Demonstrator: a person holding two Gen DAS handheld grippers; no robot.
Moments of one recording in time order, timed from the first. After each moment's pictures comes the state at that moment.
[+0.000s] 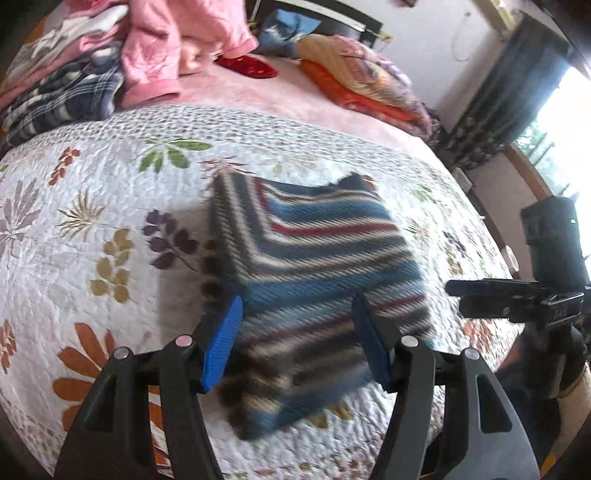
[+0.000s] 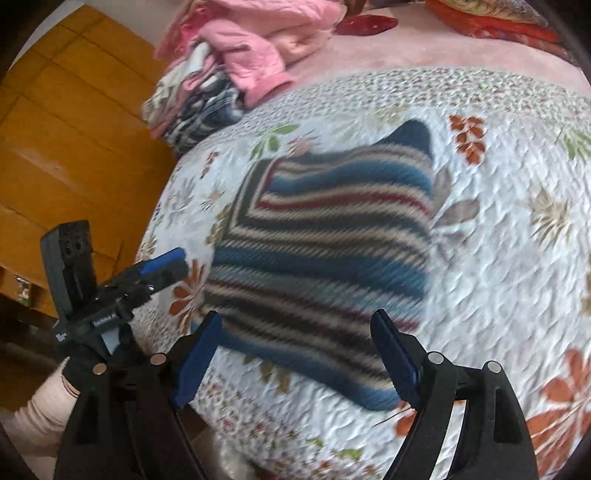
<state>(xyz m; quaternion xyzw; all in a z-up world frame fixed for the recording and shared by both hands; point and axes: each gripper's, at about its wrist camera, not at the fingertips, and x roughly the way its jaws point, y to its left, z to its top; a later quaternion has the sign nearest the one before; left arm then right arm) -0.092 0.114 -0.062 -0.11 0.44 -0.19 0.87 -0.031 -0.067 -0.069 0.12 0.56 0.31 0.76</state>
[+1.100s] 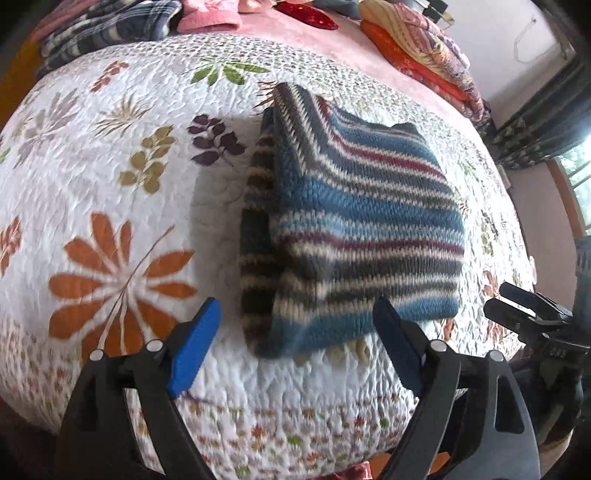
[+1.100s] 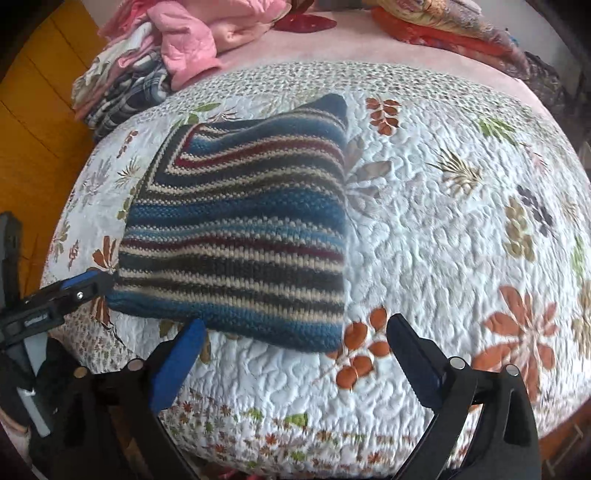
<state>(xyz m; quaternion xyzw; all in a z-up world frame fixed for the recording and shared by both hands) -0.127 0.141 -0.104 -0.14 0.54 -0.09 0.83 -0.080 -0.068 -0.082 0.02 0.58 0.13 0.81</state>
